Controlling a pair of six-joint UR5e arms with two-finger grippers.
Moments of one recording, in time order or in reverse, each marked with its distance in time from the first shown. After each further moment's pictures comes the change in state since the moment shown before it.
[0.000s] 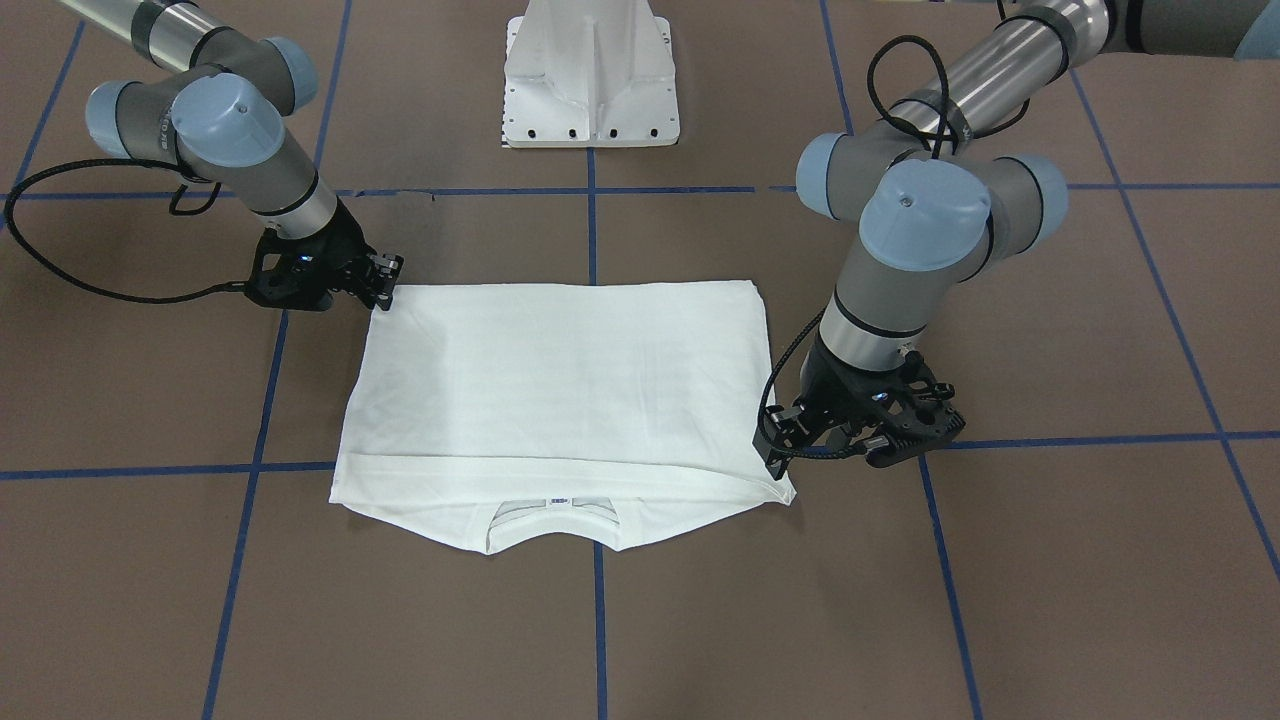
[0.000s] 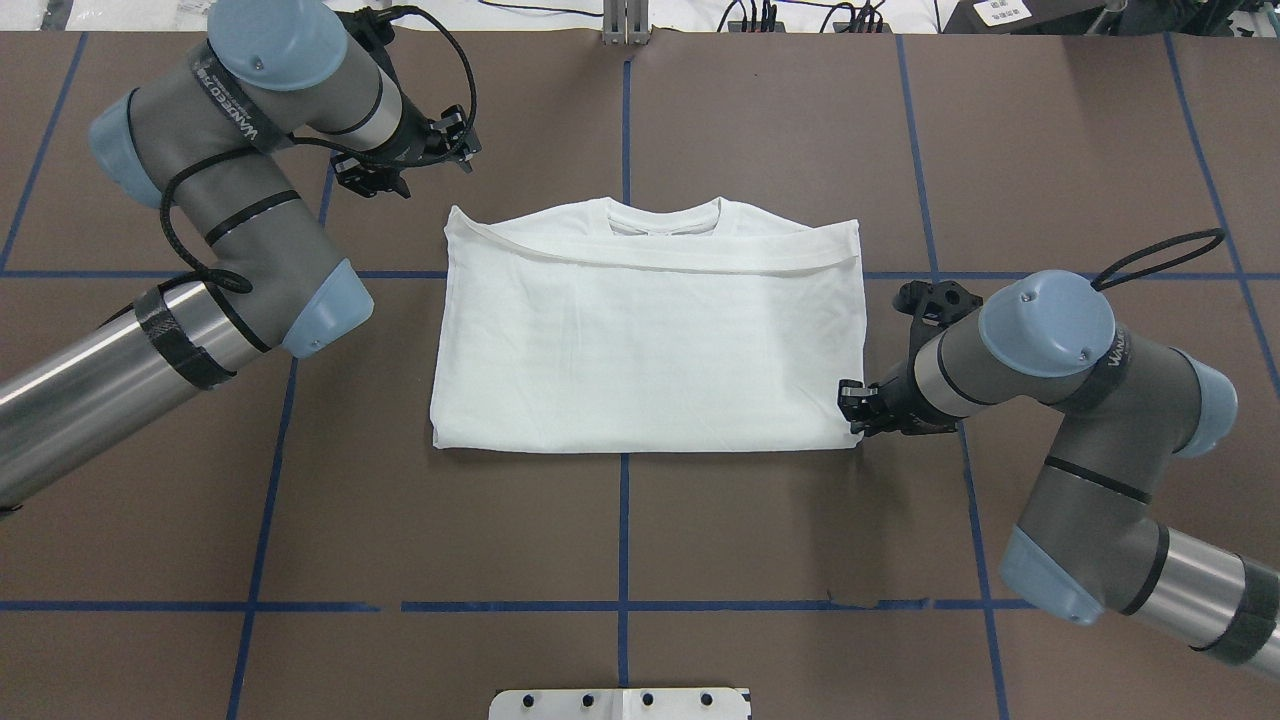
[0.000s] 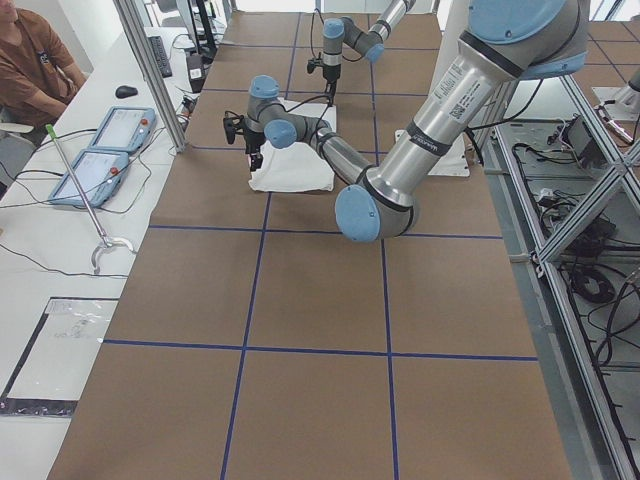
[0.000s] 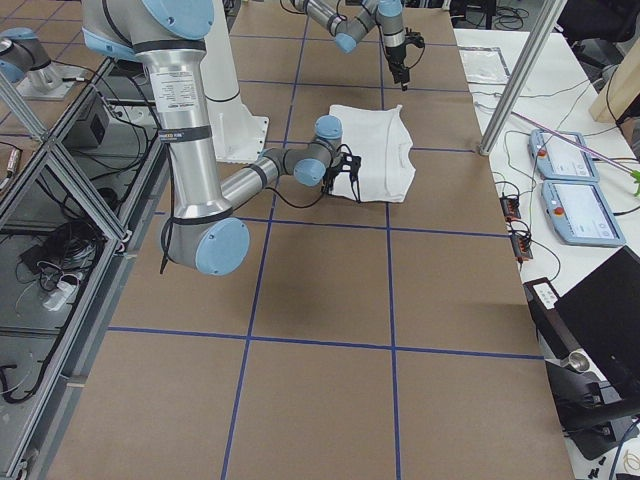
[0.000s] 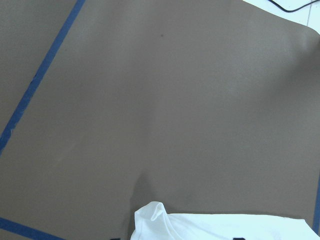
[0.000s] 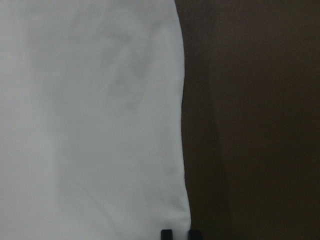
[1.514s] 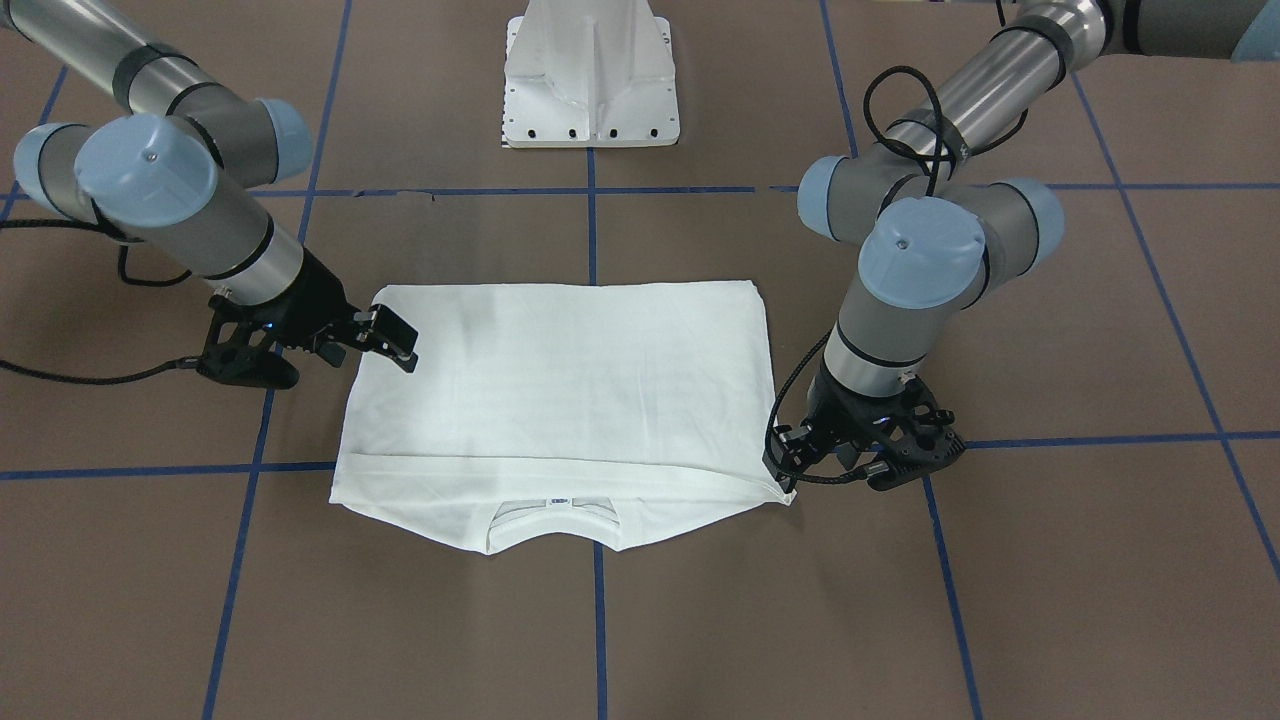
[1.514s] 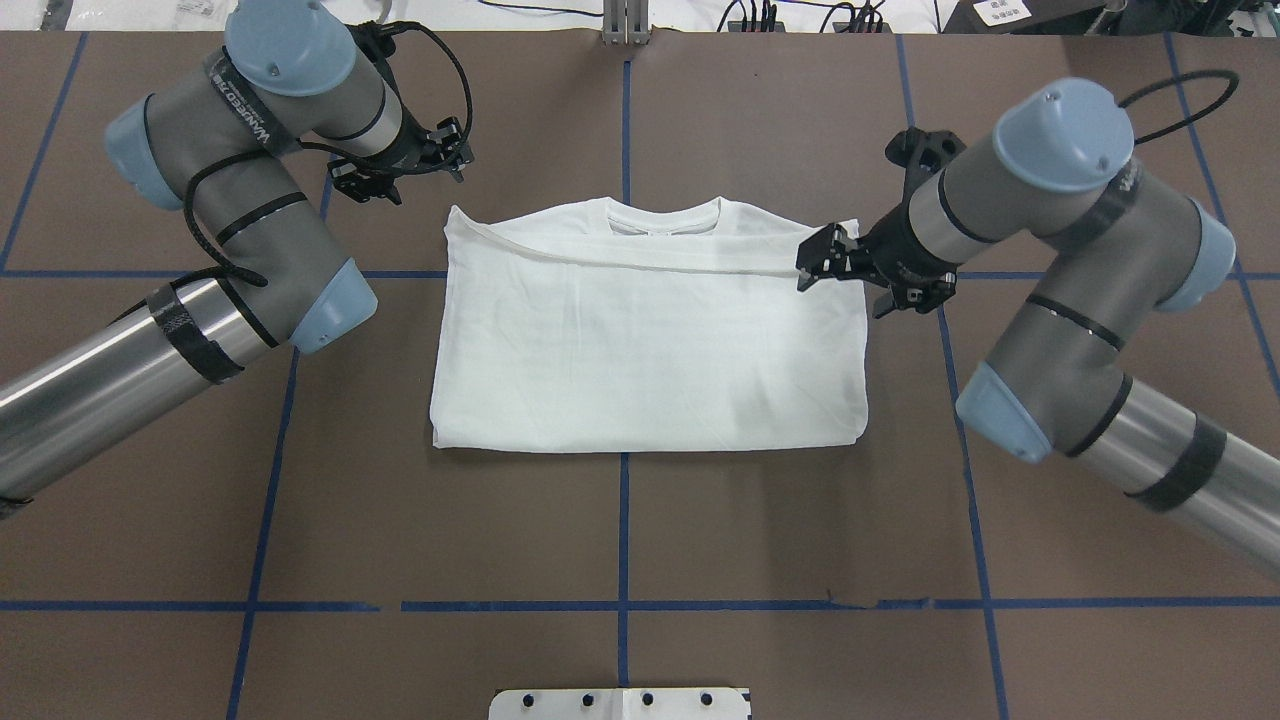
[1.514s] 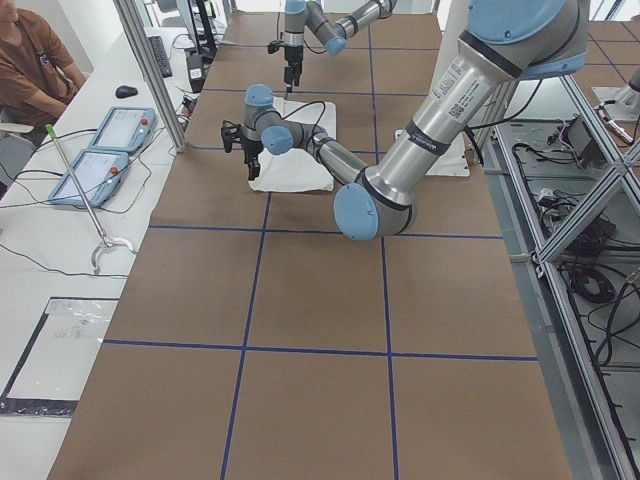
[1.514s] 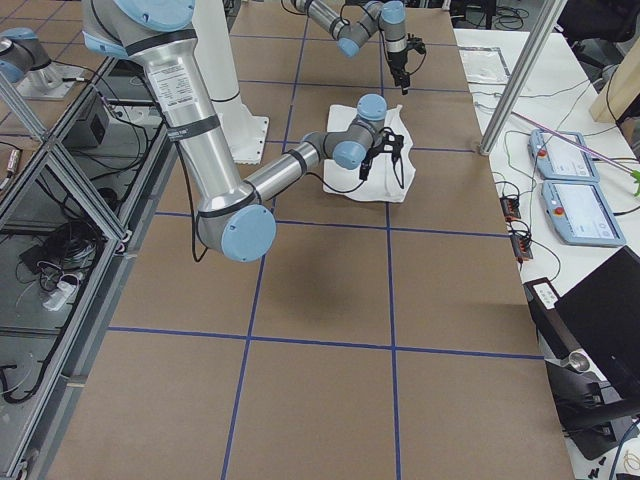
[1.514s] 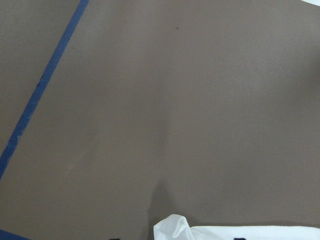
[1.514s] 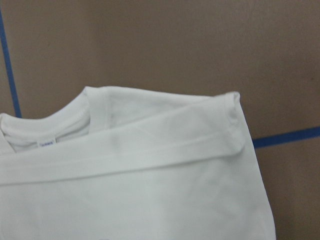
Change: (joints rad) left arm 0.000 -0.008 0.070 -0.005 -0.002 0.040; right arm 0.174 0.182 -0.104 0.001 0.141 -0.037
